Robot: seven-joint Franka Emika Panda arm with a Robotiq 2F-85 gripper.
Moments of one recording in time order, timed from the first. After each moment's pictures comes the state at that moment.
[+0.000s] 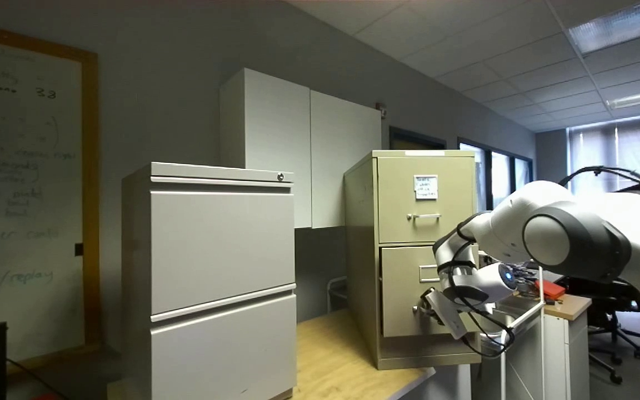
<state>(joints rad) -0.13 0.29 -0.32 -1.92 1.80 2.90 -0.60</state>
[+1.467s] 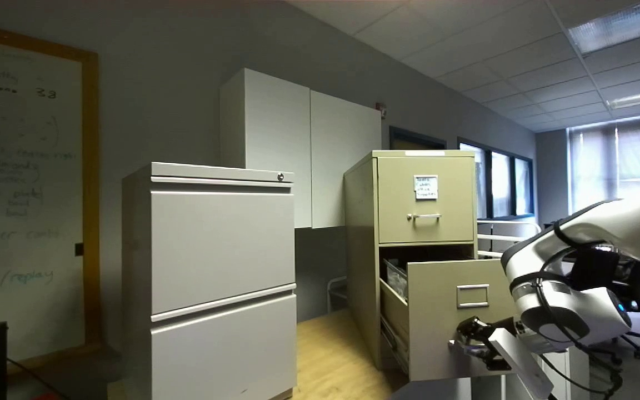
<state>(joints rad) -0.12 -0.42 -0.31 -2.68 1.80 2.87 -0.95</state>
